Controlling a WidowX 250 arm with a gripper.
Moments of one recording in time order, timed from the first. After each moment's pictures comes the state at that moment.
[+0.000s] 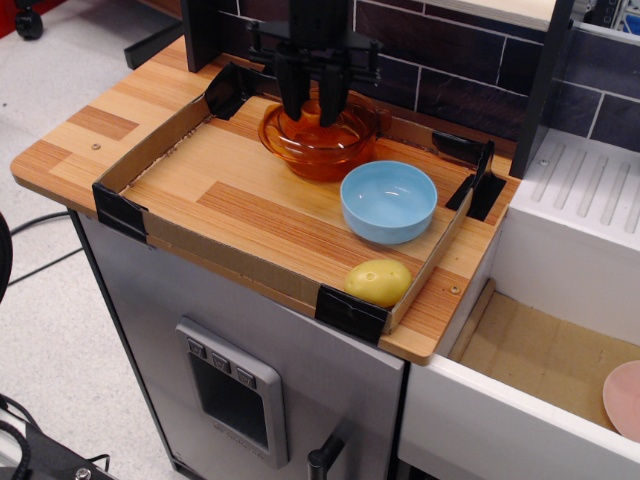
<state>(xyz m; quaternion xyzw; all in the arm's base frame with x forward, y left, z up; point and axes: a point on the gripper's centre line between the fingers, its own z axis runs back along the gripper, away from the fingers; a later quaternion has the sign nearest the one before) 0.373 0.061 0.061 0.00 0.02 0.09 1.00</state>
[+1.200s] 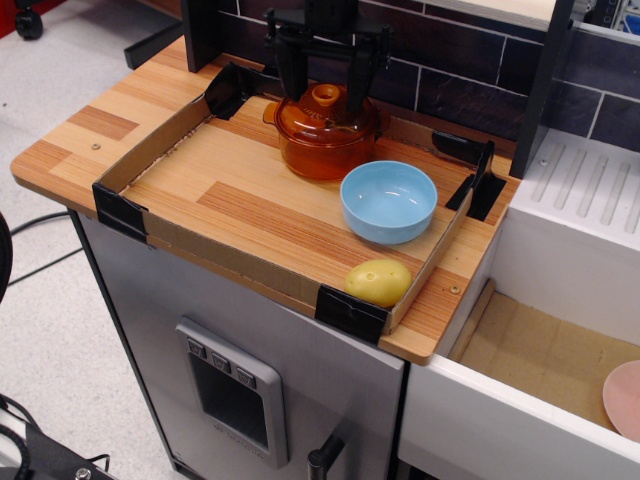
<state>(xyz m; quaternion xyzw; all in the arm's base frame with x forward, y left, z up) 0.394 0.065 0.059 -0.01 0.03 0.10 0.99</state>
